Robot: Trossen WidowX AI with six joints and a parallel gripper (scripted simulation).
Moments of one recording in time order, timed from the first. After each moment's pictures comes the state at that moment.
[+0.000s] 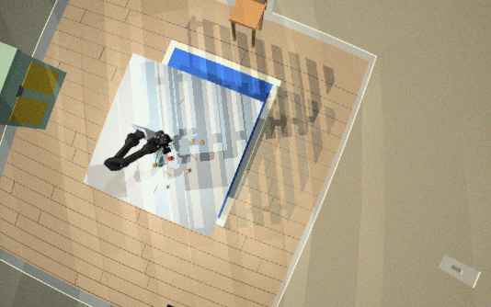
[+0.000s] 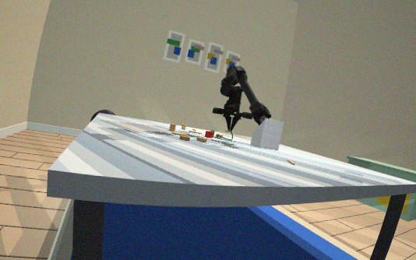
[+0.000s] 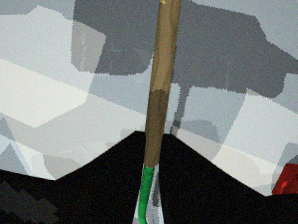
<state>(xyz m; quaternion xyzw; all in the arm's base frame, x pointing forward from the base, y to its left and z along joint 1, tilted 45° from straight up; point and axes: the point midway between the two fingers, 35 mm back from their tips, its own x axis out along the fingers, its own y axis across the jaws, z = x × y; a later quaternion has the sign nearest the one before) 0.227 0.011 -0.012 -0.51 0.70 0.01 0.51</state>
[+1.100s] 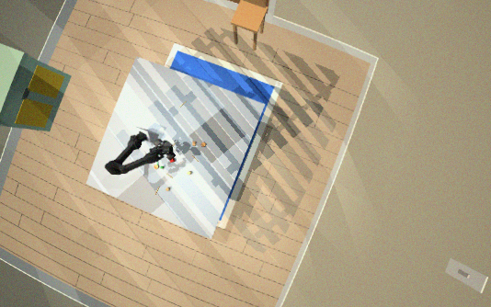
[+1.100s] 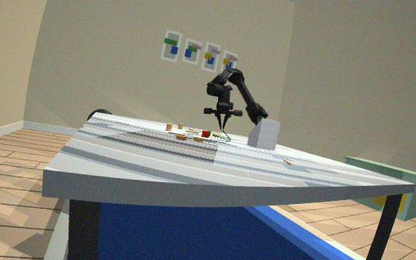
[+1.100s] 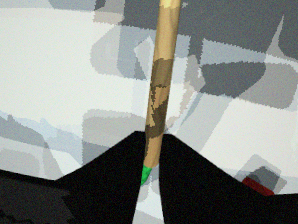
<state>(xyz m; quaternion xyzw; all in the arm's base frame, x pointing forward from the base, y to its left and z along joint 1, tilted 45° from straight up) 0.238 -0.016 0.016 -0.55 0.70 0.16 0.42</state>
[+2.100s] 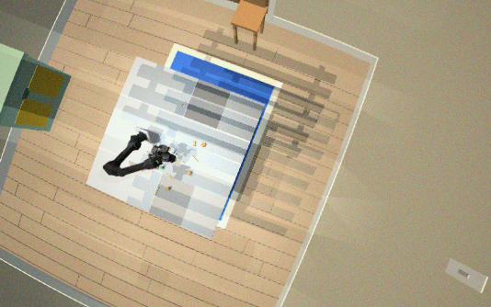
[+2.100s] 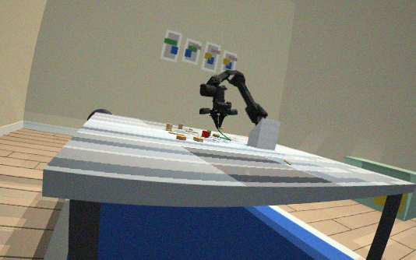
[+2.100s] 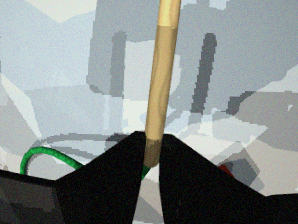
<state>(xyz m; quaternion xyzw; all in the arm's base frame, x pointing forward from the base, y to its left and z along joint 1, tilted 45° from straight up) 0.242 -0.042 0.041 -0.59 0.68 0.29 0.33</state>
